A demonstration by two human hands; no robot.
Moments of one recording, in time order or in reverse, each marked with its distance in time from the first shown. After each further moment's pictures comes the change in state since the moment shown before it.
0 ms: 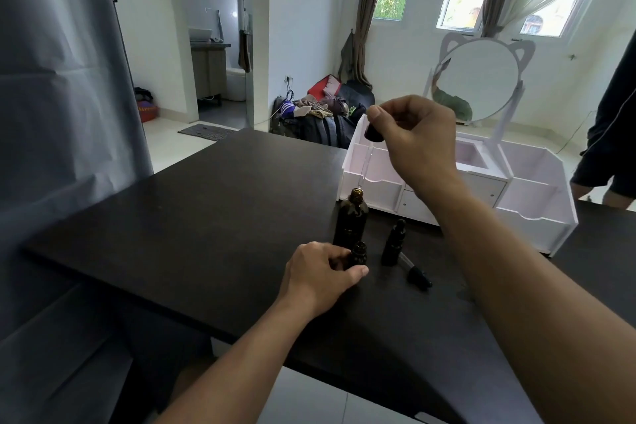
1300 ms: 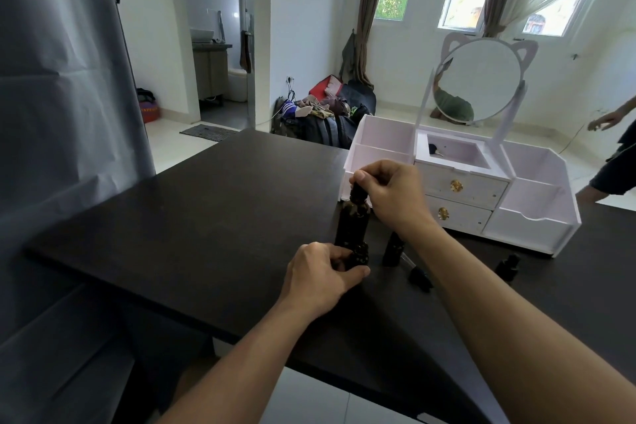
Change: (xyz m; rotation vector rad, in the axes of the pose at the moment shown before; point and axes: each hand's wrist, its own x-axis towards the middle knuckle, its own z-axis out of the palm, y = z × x) left_hand -0.003 0.004 -0.004 -0.014 -0.021 -0.018; right_hand -0.038 0.051 0.020 -0.097 -0.217 0.233
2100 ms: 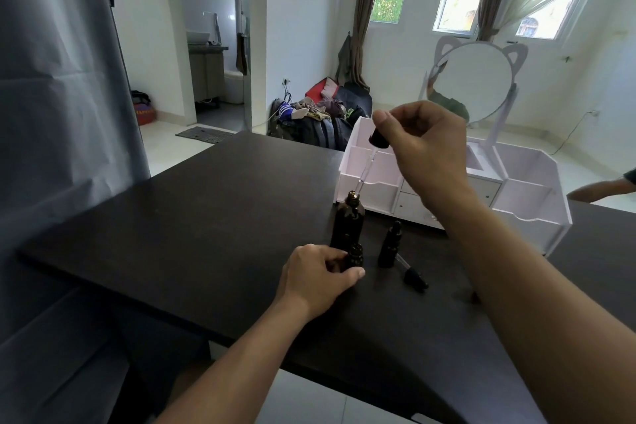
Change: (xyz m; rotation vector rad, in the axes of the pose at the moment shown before) left_hand 0.000 -0.001 0.000 0.017 0.027 0.037; right_hand 0.006 -0.055 -0.044 0.081 0.238 -0.194
